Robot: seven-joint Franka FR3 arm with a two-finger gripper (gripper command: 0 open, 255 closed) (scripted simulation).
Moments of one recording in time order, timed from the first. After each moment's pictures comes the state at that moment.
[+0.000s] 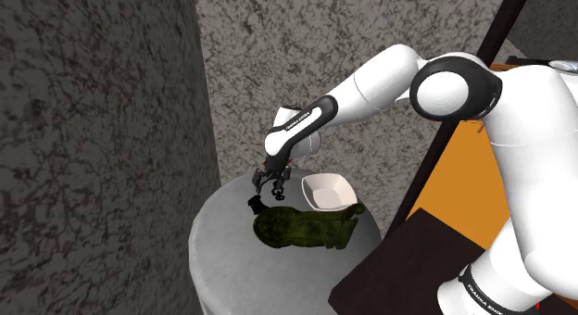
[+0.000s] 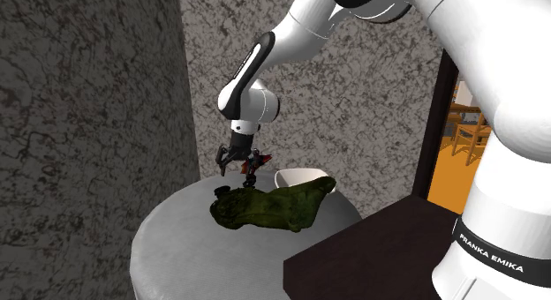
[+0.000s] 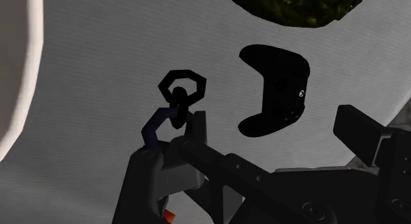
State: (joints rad) arm 0.16 0.68 0.09 -1.80 0.30 2.55 0.07
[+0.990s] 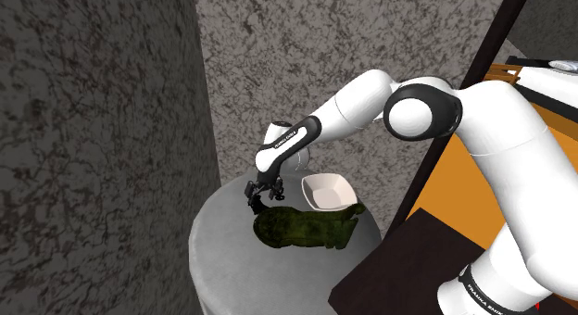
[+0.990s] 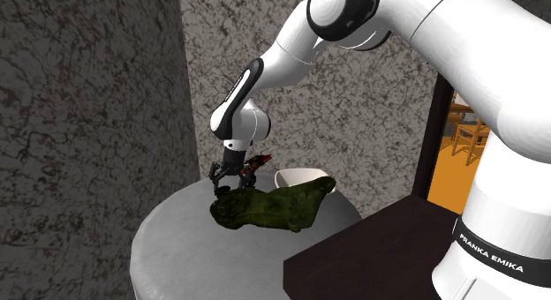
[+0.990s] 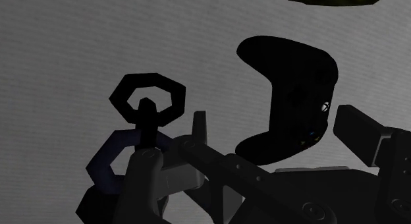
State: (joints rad) arm 0.19 0.87 0.09 -1.65 0.29 2.59 0.08
